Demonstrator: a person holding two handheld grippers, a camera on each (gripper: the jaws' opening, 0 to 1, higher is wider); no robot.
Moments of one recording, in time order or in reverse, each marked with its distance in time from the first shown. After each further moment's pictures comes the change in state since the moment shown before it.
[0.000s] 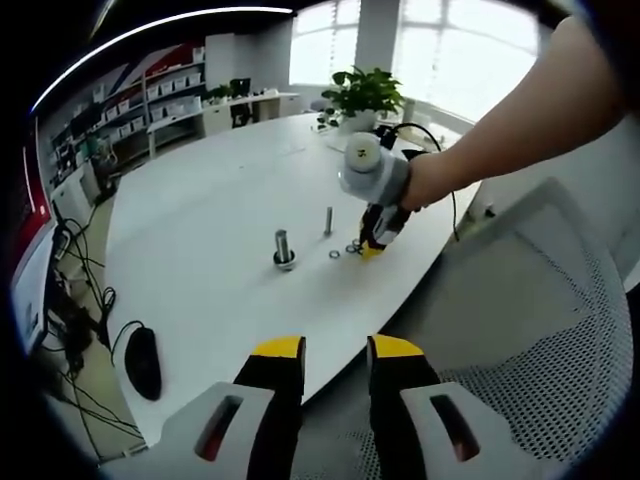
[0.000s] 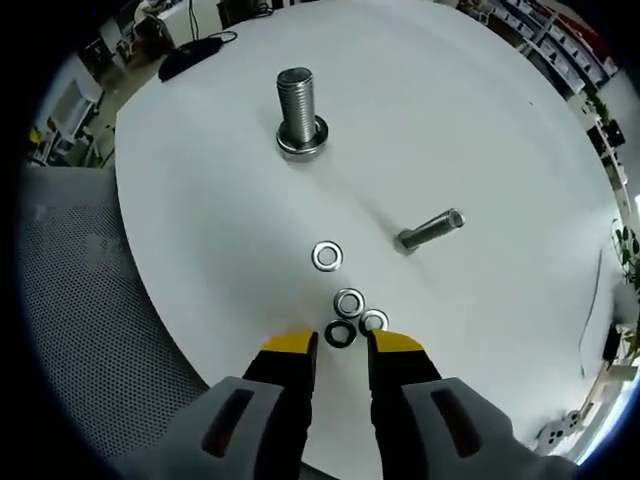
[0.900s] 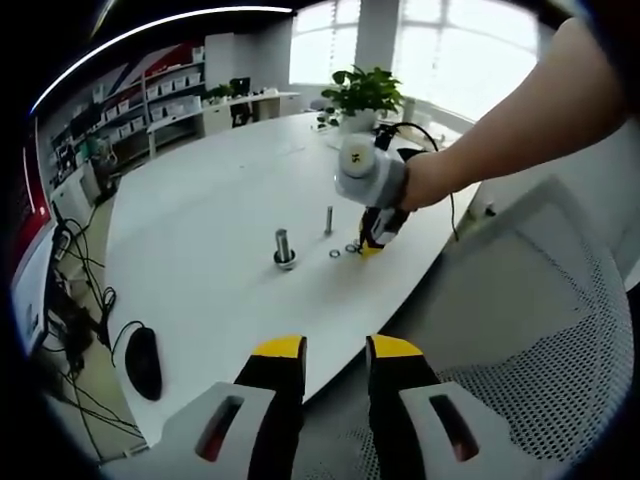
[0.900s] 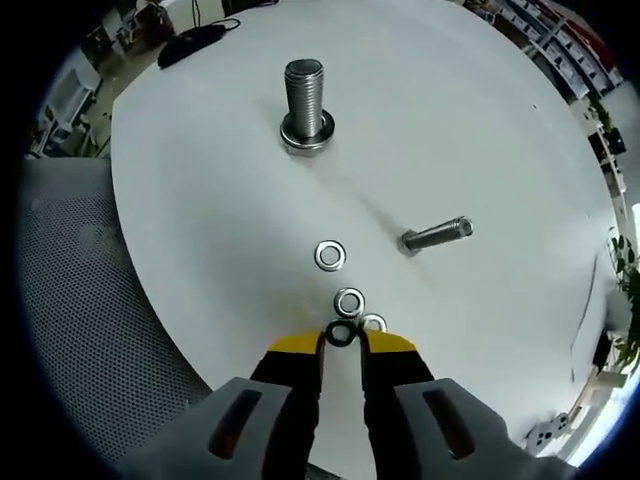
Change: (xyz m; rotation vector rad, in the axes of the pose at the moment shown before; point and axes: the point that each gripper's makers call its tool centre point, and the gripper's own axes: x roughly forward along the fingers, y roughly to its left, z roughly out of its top) left arm 0.000 0.000 -0.001 0.002 0.004 0.000; right arm 0.000 0.002 0.000 -0.036 0.037 -0.029
